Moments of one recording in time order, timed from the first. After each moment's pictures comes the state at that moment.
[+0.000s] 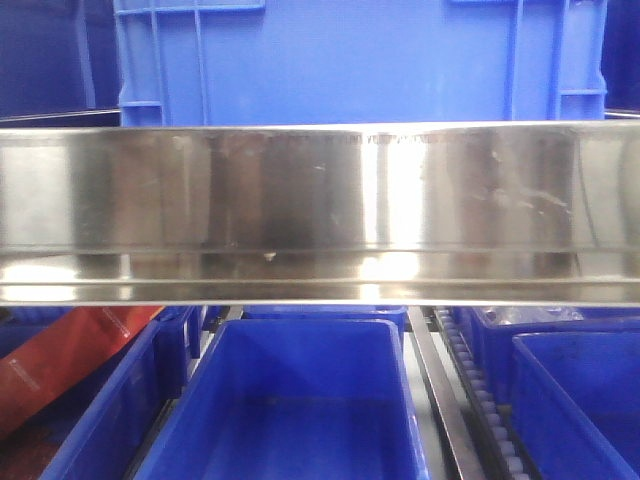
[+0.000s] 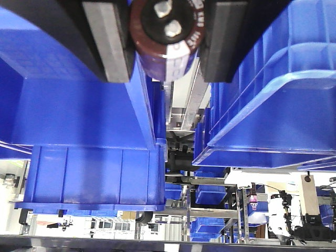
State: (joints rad) left arm 0.02 0.57 -0.63 -0.03 0.05 0.00; right arm 0.05 0.49 -0.68 -0.05 0.25 0.06
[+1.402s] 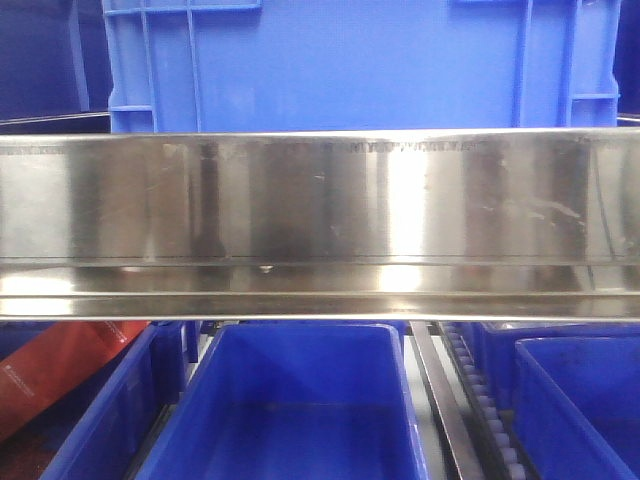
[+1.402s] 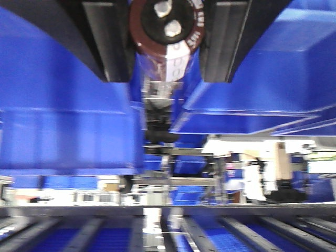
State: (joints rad) left arm -0.09 0.68 -0.79 0.02 0.12 0.00; right arm 0.13 0.57 -0.74 -0.01 0.13 0.05
